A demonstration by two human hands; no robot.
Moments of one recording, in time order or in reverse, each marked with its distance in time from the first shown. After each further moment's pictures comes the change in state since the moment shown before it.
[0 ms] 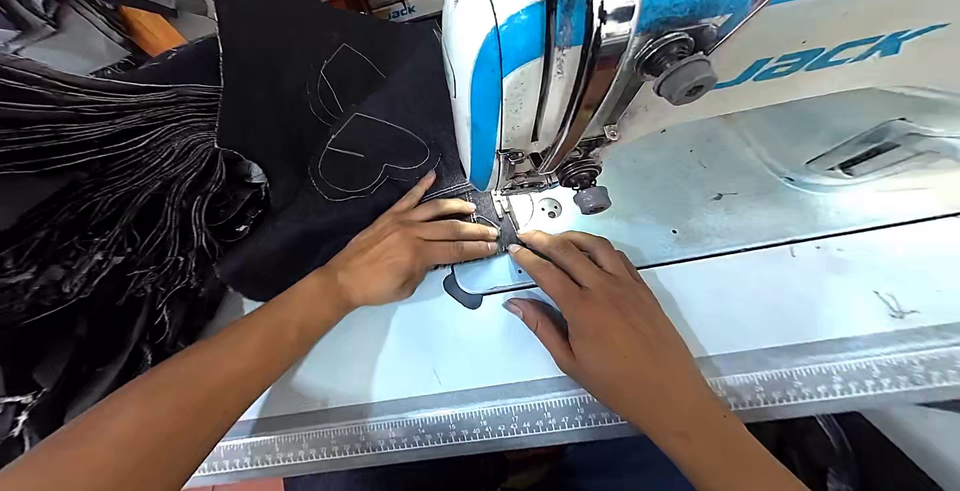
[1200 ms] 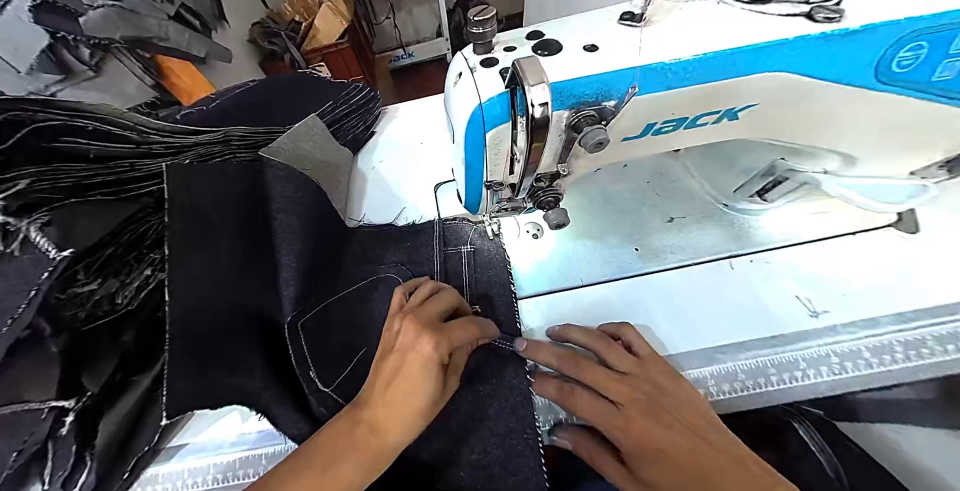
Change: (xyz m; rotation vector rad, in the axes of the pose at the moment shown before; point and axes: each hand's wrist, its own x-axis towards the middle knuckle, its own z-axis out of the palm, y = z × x) left_hand -0.001 0.106 0.026 0.050 0.308 -0.478; right_hand -0.062 0.022 -0.024 0.123 -0.047 -0.392
